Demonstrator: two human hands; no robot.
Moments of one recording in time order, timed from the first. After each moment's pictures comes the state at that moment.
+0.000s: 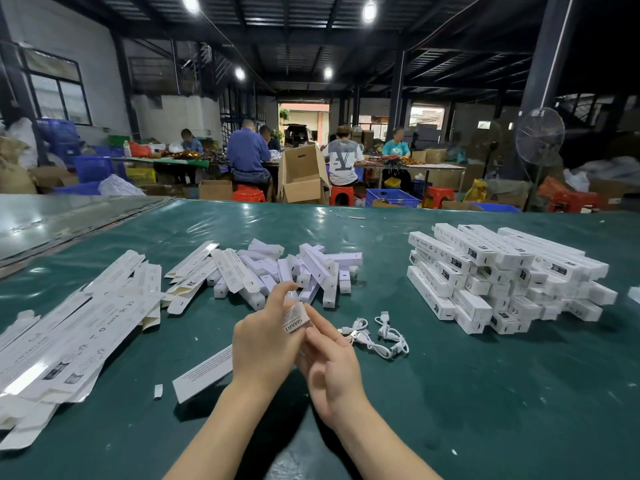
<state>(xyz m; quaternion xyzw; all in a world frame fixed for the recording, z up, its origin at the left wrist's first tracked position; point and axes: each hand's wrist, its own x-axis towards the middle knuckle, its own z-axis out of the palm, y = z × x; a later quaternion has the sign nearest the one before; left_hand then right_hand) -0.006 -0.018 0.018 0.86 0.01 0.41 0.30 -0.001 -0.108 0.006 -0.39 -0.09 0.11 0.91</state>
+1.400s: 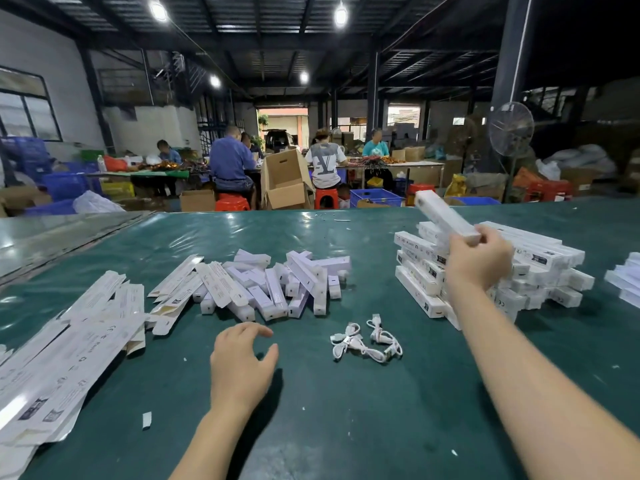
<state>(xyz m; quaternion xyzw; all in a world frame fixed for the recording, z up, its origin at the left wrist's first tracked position) 0.014 0.014 -0.012 0.89 0.07 0.30 0.32 0.095 -0.252 0.099 -0.65 0.21 -0.47 0.56</state>
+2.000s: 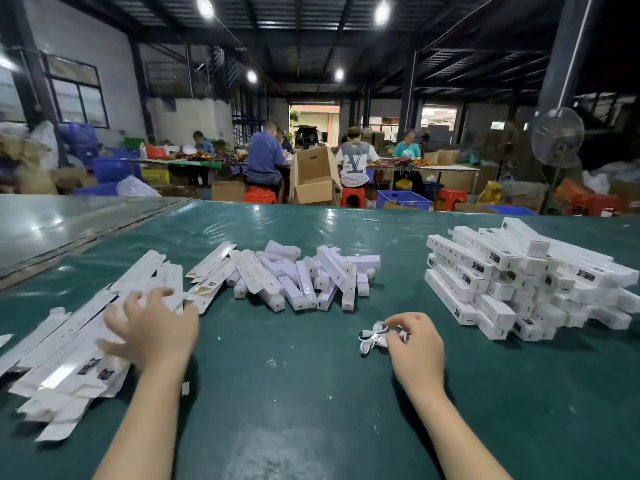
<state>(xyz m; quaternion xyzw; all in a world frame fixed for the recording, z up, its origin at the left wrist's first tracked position) -0.003 0.120 0.017 0.80 0.40 0.35 0.27 0.038 -0.172 -0.006 -0.85 -0.02 -0.24 0.47</state>
